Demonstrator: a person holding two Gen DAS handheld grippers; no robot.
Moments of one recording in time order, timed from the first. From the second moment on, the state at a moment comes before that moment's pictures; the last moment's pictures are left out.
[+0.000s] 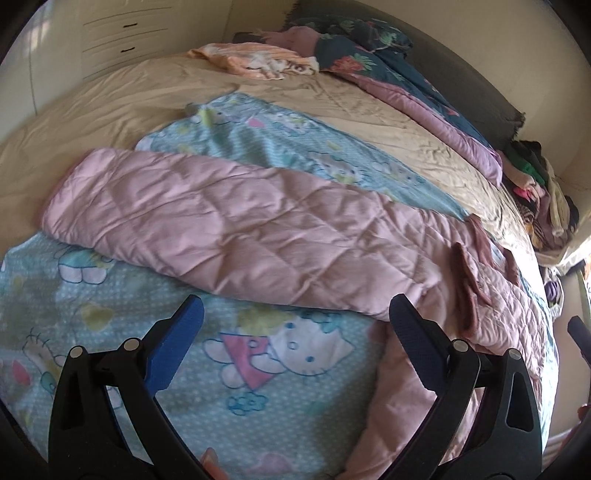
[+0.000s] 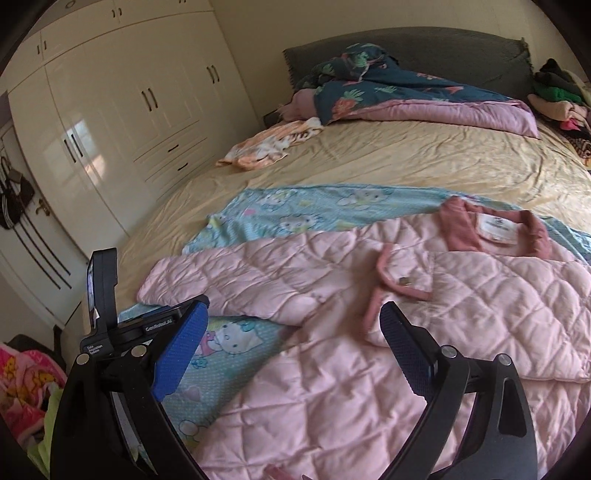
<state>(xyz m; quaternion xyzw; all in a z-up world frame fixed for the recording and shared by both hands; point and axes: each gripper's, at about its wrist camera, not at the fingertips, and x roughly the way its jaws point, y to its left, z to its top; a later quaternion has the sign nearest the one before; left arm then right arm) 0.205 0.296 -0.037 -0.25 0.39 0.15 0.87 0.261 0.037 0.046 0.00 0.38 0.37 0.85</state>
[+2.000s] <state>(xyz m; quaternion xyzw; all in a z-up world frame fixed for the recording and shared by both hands) 0.185 0.325 0.109 -0.30 0.19 0.20 0.92 0.249 -0.088 0.063 0.12 0.39 0.32 0.85</state>
